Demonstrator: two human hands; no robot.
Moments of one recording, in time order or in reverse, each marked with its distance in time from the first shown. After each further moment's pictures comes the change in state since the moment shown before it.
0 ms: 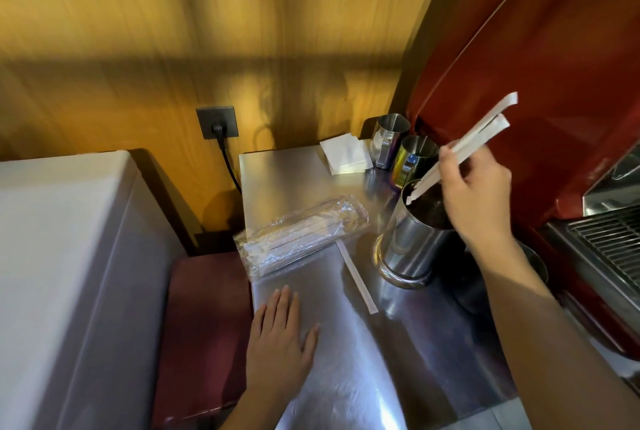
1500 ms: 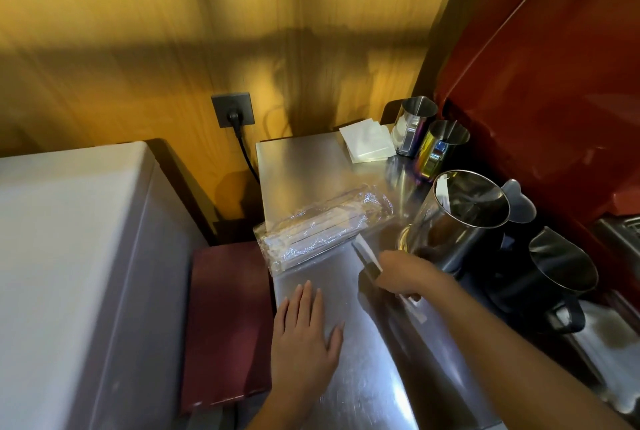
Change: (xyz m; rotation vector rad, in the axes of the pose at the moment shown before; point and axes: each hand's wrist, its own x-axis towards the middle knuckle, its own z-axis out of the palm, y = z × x) left_hand 0.000 0.001 0.000 -0.003 0.000 -0.001; right_hand -0.077 0.033 0.101 -0.527 -1.335 0.237
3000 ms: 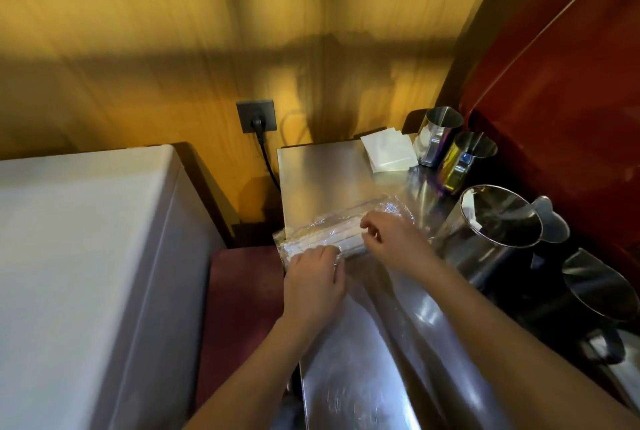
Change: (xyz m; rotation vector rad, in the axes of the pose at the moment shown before) left_hand 0.080 -0.003 -0.058 -0.202 0.295 0.090; right_hand 0.023 -0.033 -0.021 0.164 0.591 -0.385
